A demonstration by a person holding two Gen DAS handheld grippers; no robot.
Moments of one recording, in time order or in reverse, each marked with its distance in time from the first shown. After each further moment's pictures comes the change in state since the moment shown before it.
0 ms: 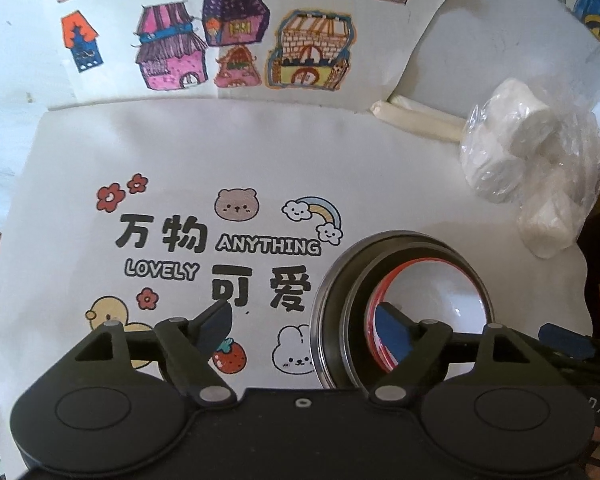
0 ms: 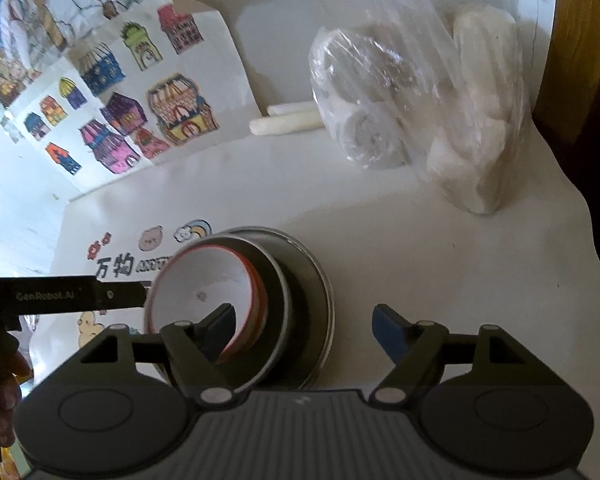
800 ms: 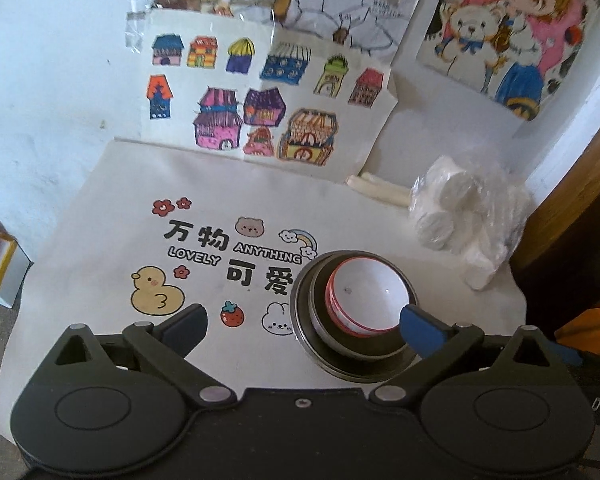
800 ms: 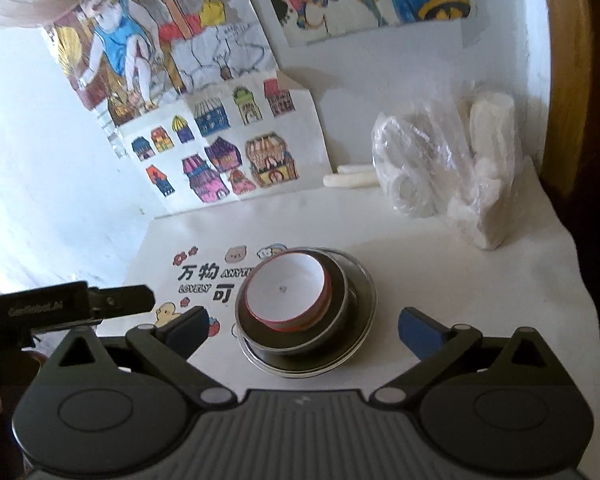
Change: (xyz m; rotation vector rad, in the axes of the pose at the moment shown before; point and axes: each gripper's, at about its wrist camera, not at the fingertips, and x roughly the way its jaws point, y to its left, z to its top) left arm -0.123 -0.002 -0.101 -0.097 -0.318 -0.032; right arm -0.108 0.012 -0.055 -0.108 -0.208 0.145
